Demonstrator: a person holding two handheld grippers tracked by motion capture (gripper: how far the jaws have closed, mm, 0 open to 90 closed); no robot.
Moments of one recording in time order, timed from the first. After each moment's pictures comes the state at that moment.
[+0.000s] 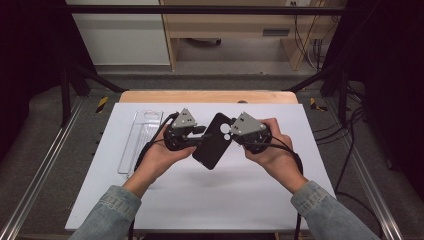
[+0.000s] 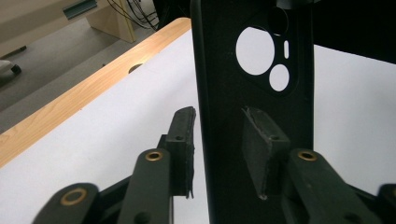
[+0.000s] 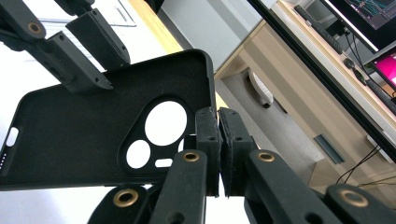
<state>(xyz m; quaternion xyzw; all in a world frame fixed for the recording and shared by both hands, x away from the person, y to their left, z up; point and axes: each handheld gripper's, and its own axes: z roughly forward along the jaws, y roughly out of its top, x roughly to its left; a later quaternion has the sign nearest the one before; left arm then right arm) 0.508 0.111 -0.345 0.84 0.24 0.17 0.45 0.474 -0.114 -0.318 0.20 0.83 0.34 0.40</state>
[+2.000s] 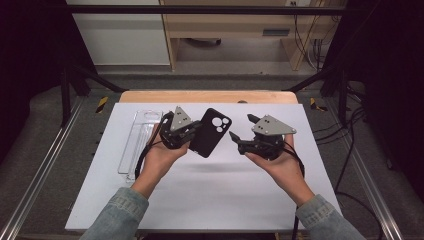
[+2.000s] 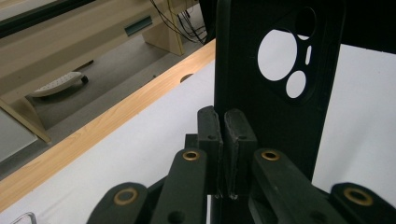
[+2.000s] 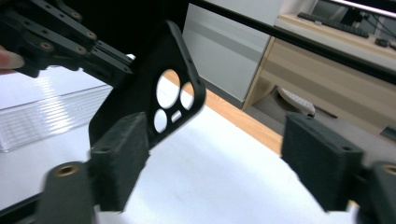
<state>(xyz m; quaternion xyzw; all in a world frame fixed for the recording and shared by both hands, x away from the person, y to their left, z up) 0.508 0.119 -0.351 0.81 0.27 0.27 0.45 0.475 -0.150 -0.344 0.28 0.76 0.50 0.32</state>
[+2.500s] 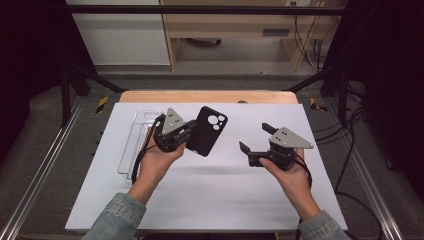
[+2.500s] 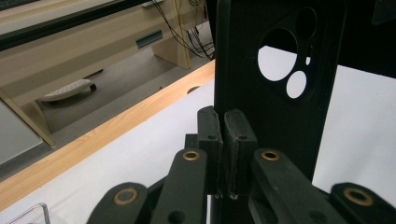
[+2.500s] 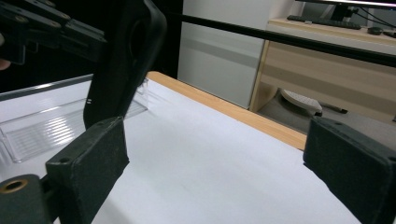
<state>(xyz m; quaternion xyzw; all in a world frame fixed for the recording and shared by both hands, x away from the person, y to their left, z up) 0.496 0.131 -0.346 0.78 0.29 0.28 0.48 0.460 -0.181 -0.376 0.32 0.71 0.55 0.30</state>
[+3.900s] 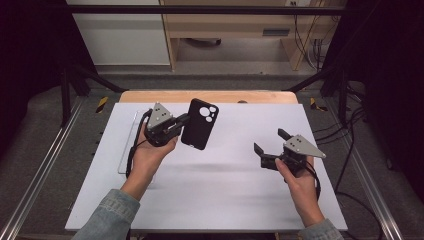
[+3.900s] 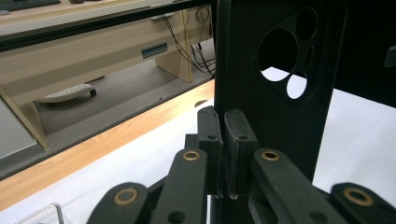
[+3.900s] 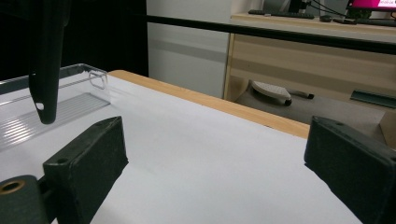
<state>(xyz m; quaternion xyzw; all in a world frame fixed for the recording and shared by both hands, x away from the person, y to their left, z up) 0.506 0.153 -0.341 0.75 0.31 0.27 0.51 0.457 -0.215 -0.405 0.38 0.67 0.54 0.33</state>
